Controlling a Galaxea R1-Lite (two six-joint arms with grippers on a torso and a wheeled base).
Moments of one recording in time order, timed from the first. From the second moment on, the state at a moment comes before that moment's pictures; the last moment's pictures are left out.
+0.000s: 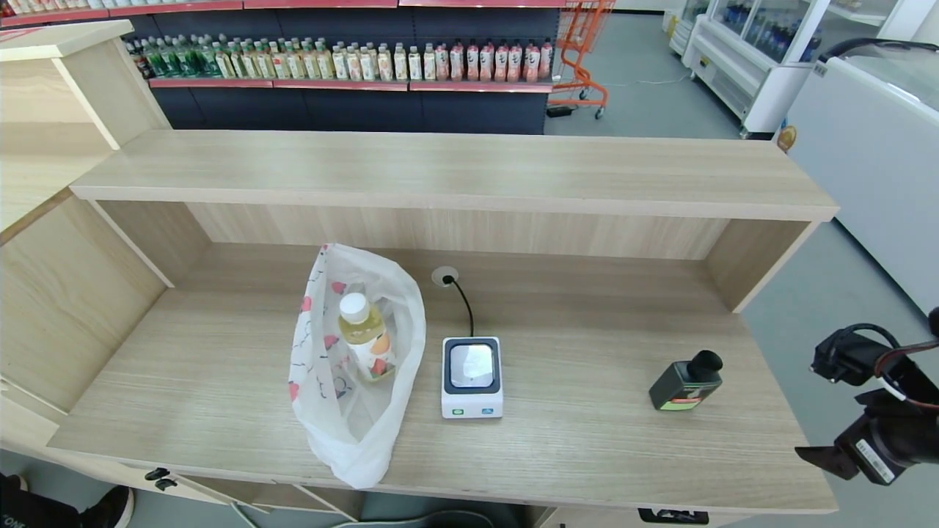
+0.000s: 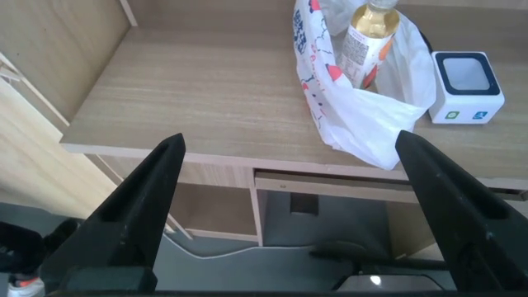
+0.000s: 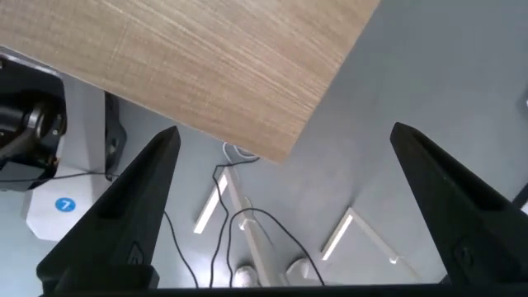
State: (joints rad) left arm 0.00 0.00 0.00 0.00 0.02 0.01; right arm -0.17 1.47 -0.56 -0.10 0.01 -0.73
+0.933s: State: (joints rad) left arm 0.00 0.00 0.00 0.00 0.02 0.01; right arm -0.03 1.73 -0.71 -0.23 0.11 -0.76
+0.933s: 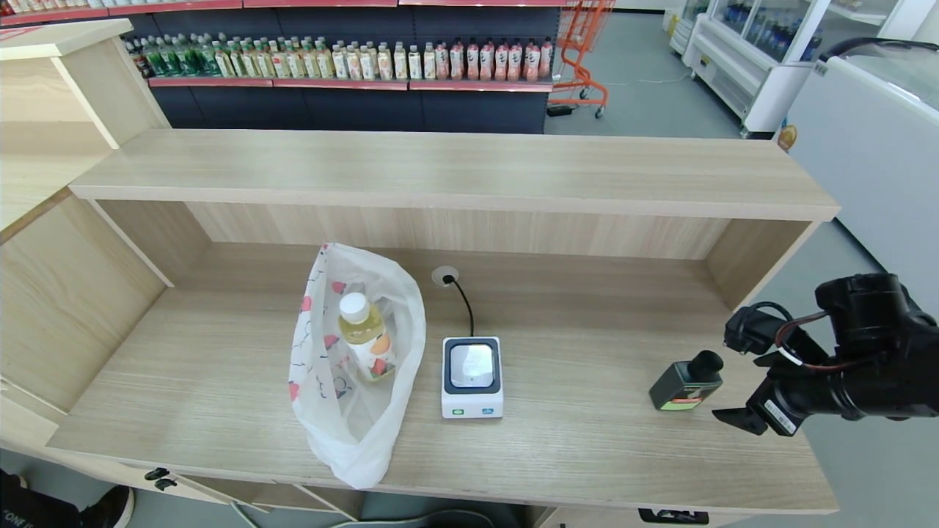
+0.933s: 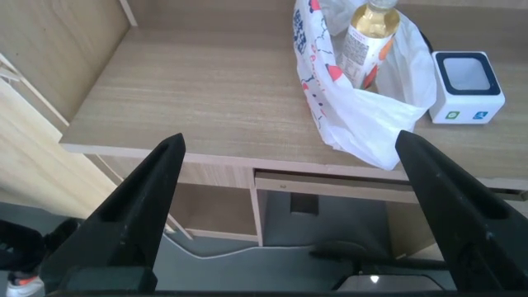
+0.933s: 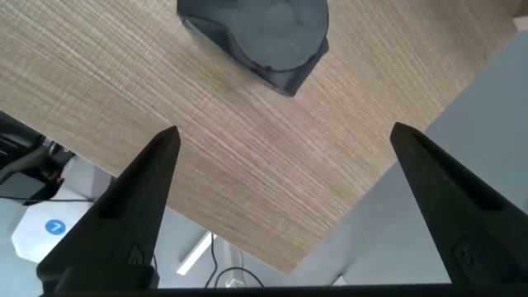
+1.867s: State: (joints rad) left arm 0.00 0.00 0.00 0.00 0.02 0.01; right arm 0.02 1.79 -0.71 -0.32 0.16 -0.79
